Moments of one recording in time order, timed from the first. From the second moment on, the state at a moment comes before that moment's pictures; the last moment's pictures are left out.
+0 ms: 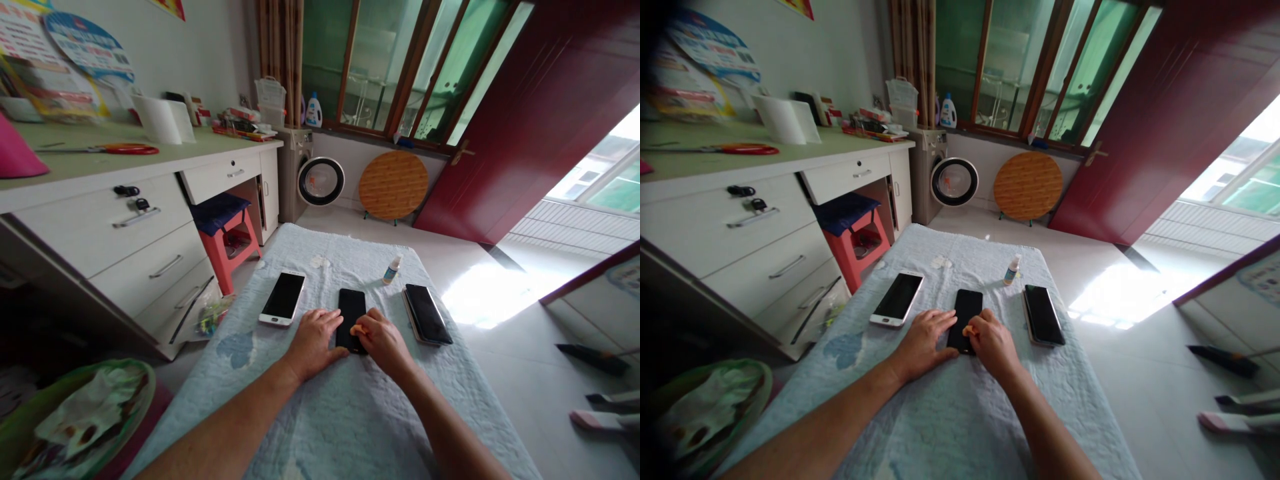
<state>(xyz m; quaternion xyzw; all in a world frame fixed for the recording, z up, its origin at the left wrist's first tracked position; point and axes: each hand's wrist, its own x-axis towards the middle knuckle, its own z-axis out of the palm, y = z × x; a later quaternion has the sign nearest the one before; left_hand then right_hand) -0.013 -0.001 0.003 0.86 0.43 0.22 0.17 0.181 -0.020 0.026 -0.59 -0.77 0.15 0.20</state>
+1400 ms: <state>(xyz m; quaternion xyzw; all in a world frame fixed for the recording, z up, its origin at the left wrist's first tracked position) -0.013 0.002 -0.003 0.85 0.44 0.22 0.18 0.186 -0.029 0.039 -0.53 -0.79 0.27 0.17</state>
